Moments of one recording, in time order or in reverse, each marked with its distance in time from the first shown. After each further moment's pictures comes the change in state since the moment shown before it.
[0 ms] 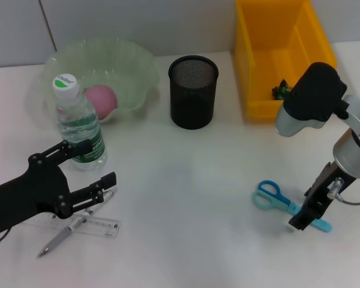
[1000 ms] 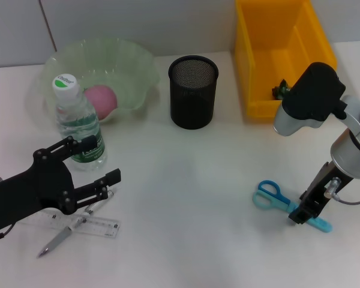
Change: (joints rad) left arm -0.020 0.000 0.009 0.000 0.000 0.000 -0.008; right arm -0.001 0.001 -0.001 0.019 0.005 0.028 0.006
